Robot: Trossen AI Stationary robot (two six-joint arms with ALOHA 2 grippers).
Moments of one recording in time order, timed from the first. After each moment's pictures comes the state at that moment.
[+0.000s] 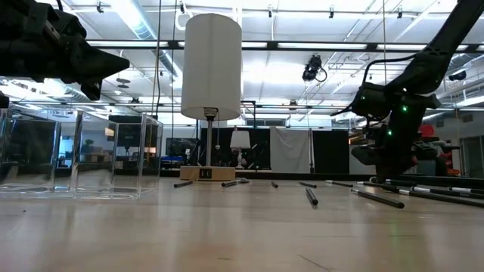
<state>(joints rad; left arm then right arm) -0.03 0.01 0.01 0.08 -0.22 -0.20 -0.74 1.40 0.40 -0.19 0.36 0.52</state>
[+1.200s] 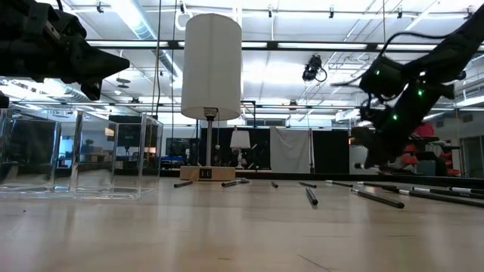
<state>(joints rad) -0.03 0.01 0.01 0.08 -0.22 -0.20 -0.51 1.13 0.33 -0.07 0.39 0.43</state>
